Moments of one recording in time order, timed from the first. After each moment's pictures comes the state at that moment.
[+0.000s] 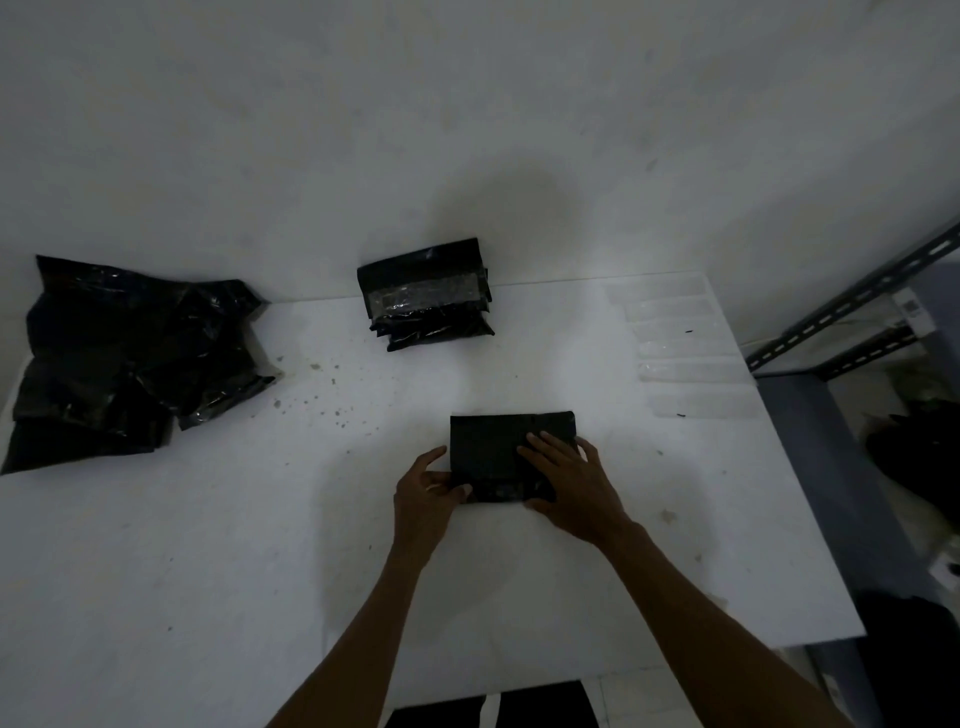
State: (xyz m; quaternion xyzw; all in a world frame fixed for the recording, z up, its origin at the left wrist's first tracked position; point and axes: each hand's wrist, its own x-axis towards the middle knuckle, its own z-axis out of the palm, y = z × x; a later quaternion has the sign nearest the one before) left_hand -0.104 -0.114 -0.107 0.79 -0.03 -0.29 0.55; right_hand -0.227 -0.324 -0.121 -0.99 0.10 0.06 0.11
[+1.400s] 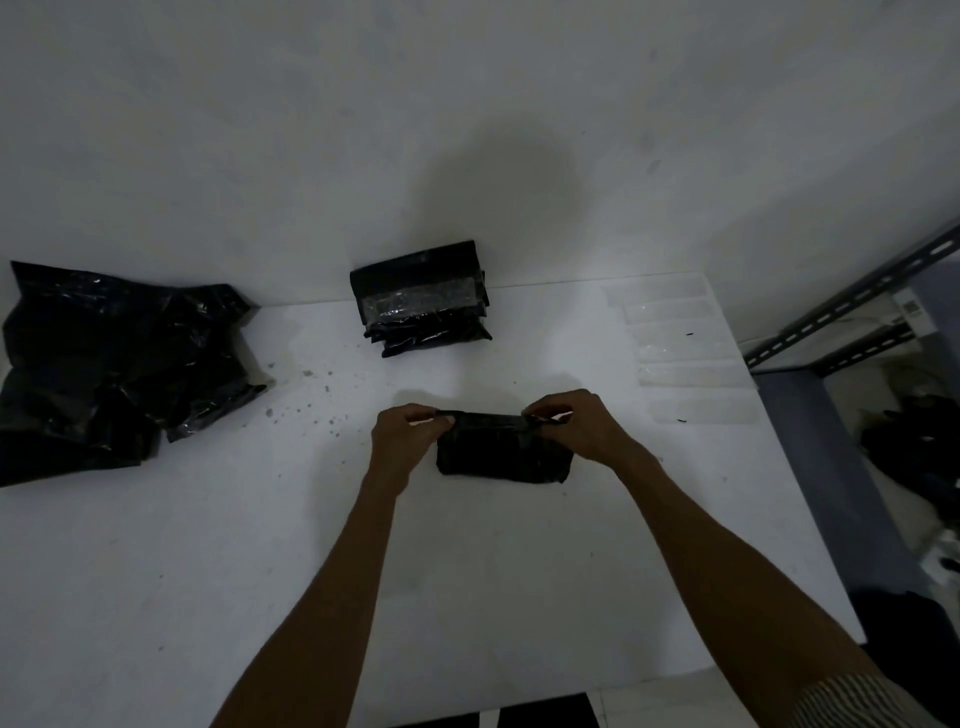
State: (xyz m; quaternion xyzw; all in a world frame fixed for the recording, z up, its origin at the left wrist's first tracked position) left_hand -0.011 -0.150 -0.082 0.78 -0.04 -0.31 0.55; right_hand -0.155 -0.384 -0.071 -0.86 0.20 0.01 0.48
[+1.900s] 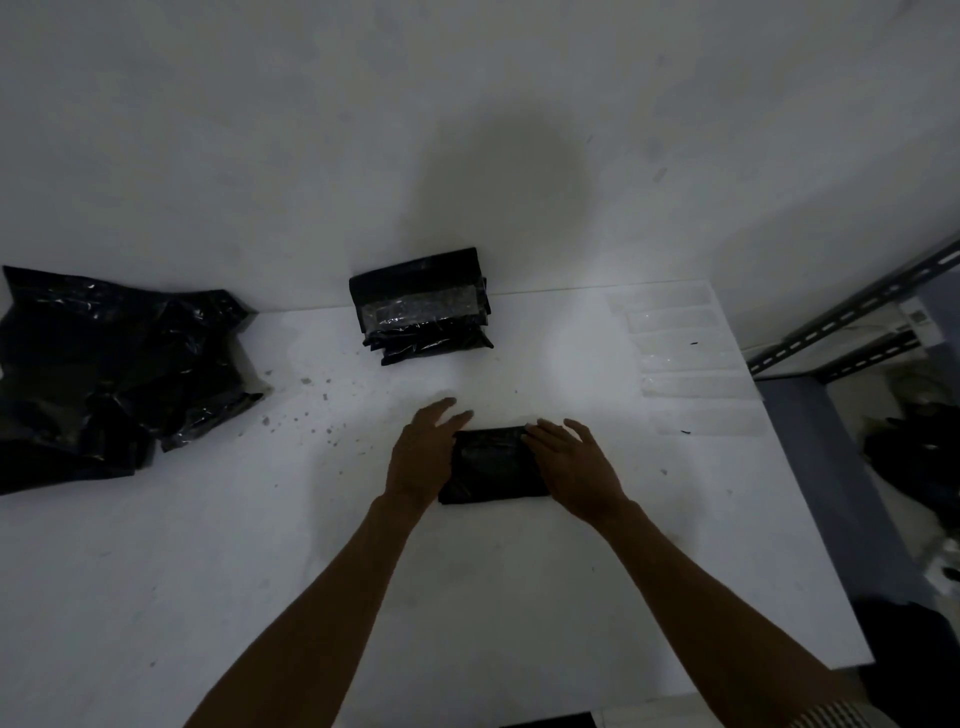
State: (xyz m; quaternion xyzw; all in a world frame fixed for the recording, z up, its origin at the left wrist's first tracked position) left_hand -0.019 -0.158 -0.129 0.85 -0.41 -0.09 0.31; right_hand -0.184 -0.362 -0.127 -1.00 0.03 -0.03 0.05
